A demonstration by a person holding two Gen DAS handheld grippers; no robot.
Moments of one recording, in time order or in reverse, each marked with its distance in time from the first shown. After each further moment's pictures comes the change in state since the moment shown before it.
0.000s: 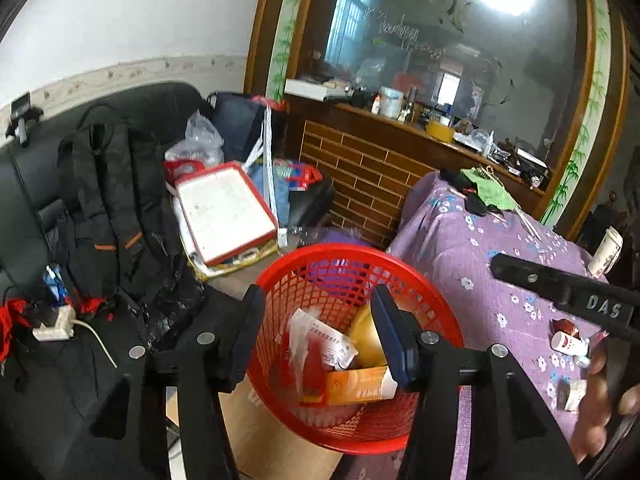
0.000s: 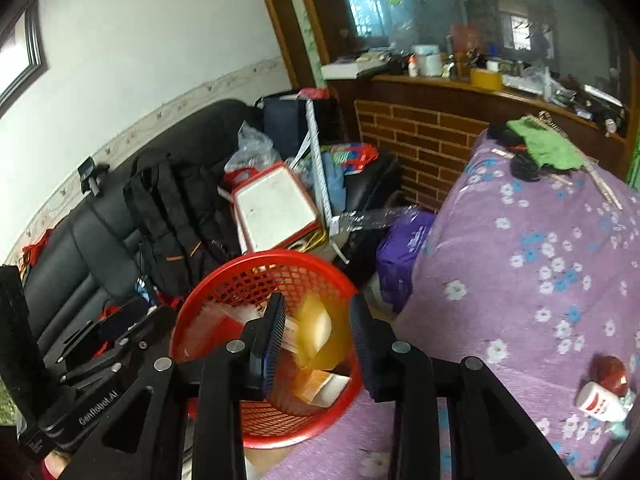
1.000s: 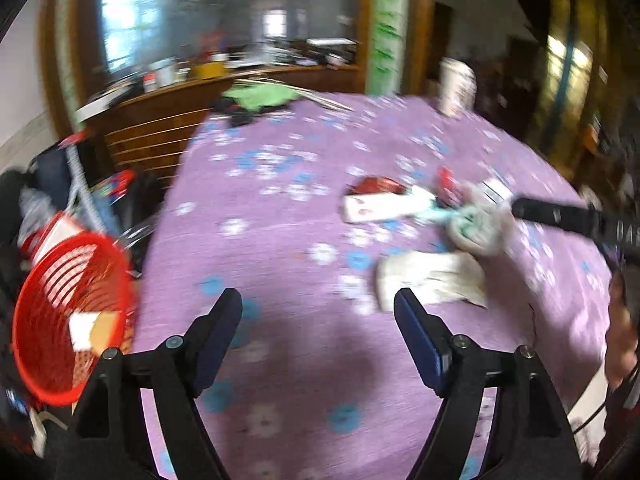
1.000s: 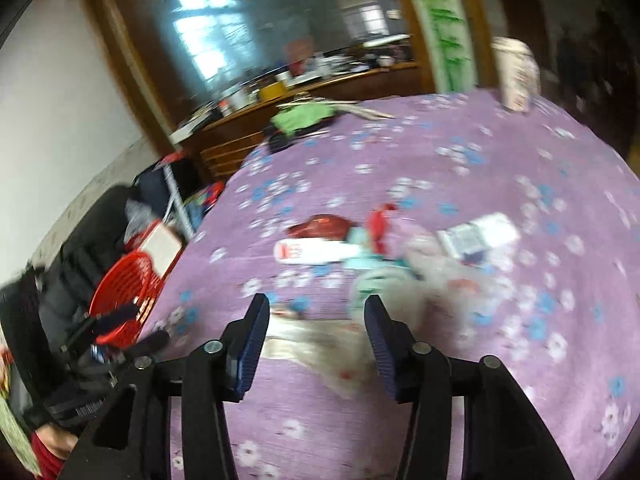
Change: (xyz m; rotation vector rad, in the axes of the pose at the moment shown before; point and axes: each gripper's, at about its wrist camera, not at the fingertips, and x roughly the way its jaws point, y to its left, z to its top) left arm -0.021 -0.270 -0.105 0.550 0.202 -0.390; right arm -0.227 -0.216 -0.178 0.426 -0.138 -0.277
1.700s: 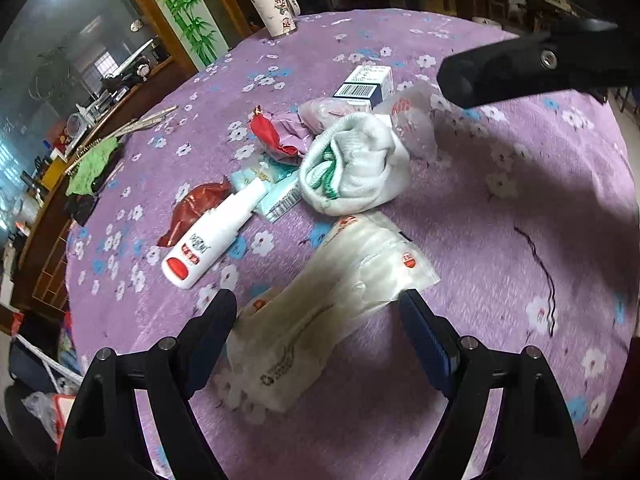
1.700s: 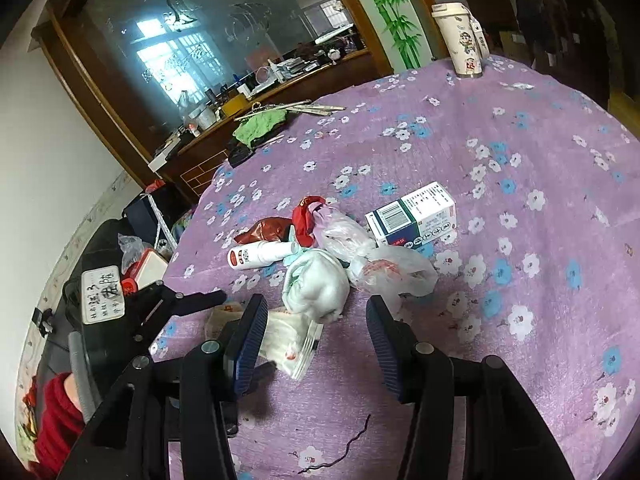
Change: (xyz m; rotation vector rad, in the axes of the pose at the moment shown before) left arm 0.096 -0.115 0.021 0.615 0.163 -0.158; right arm -0.007 -0.057 -0.004 0.146 0.005 0.014
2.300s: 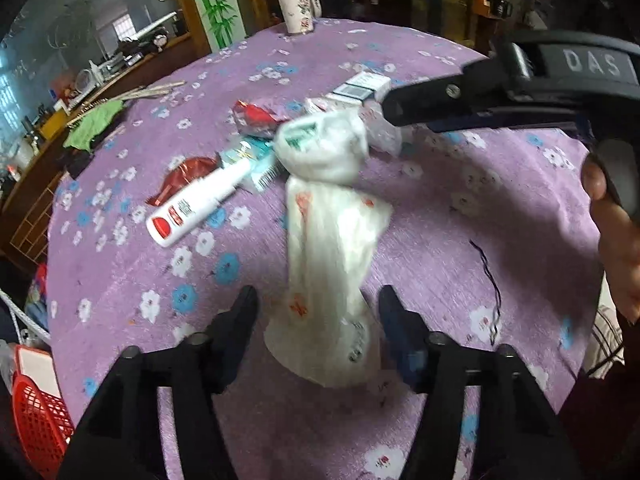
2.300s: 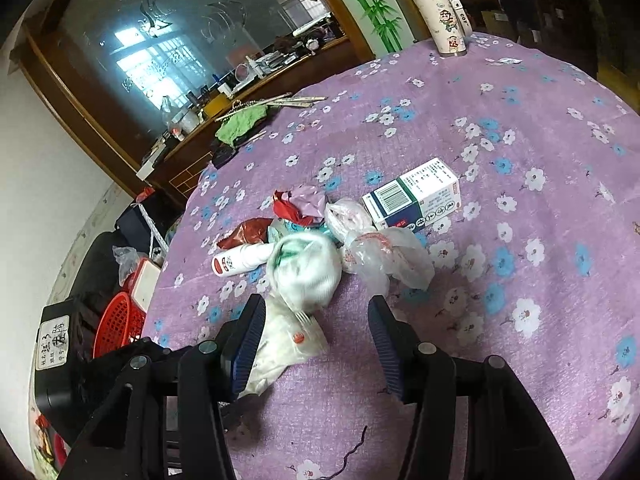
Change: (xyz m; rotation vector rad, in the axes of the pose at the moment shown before) left arm -0.018 -0.005 -0.008 -0.168 -0.005 -0.064; right arm 0.015 -0.012 0.005 0.081 0.025 -0.014
